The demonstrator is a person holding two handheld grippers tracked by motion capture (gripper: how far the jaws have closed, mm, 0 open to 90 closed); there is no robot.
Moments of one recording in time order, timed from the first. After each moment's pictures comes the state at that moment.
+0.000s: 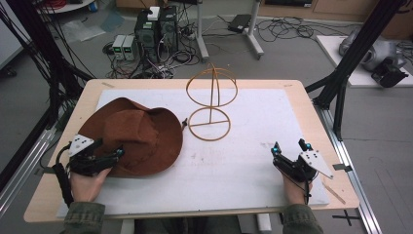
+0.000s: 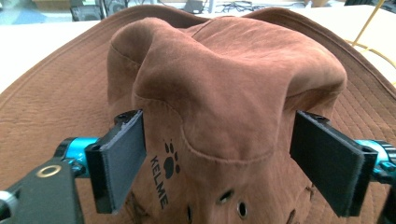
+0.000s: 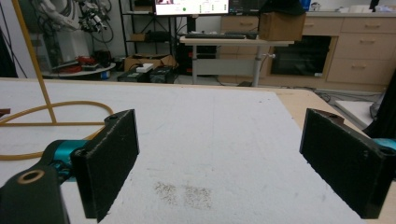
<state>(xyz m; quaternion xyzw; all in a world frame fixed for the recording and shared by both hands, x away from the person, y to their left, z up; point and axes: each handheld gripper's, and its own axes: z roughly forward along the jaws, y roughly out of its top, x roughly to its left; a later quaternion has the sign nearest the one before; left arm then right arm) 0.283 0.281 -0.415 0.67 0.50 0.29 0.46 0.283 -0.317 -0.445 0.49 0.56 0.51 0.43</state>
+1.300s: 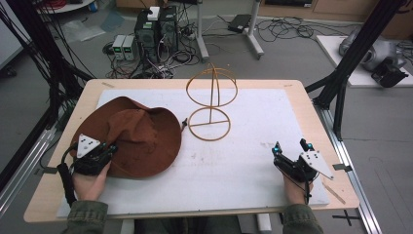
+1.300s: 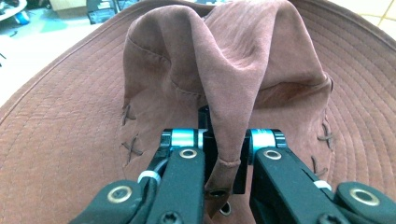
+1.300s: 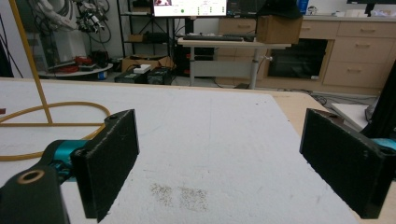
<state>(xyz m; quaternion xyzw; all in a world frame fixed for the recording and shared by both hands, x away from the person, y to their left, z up) 0.282 0.271 -0.418 0.68 0.49 0.34 0.43 0.281 -0.317 -0.444 0.49 0.56 0.50 0.44</state>
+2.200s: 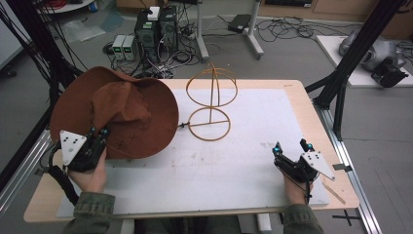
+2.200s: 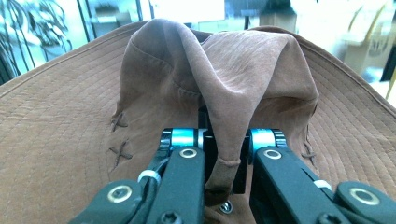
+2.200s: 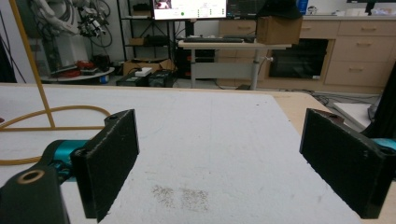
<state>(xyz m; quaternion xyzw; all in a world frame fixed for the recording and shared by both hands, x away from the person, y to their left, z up) 0.264 0.256 -0.370 0.56 0.46 0.45 0.52 0.280 -0.319 -0.444 0.49 0.55 0.51 0.44</state>
